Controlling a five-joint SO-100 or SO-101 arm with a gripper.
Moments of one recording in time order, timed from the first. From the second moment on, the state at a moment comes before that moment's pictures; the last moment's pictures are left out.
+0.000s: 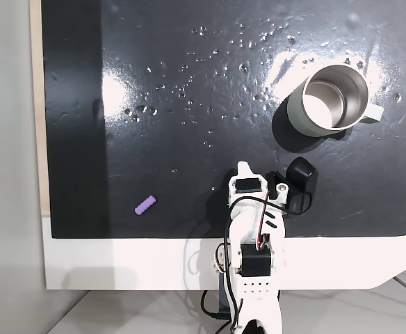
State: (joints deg) arm -2.2 189.3 172.0 63.8 -1.8
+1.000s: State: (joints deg) arm -11.2 184.3 159.4 67.6 -11.2
